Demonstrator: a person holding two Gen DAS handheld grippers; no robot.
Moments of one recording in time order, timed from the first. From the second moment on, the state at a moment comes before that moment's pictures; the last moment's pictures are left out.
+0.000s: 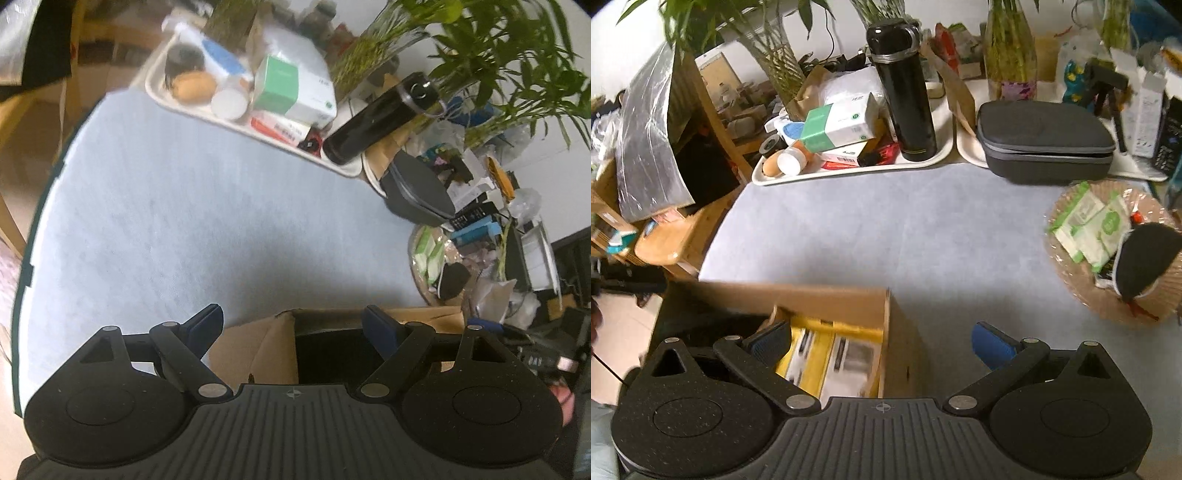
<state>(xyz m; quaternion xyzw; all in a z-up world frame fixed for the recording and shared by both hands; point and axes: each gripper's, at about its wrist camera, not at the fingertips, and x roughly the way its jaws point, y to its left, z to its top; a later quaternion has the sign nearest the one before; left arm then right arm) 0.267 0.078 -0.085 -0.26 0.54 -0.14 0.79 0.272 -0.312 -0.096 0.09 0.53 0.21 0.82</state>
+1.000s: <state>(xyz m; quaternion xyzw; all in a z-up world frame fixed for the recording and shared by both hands) 0.318 0.053 -0.124 -0.23 0.63 -0.19 0.72 0.315 -0.326 -0.154 0.21 0.64 0.24 0.70</state>
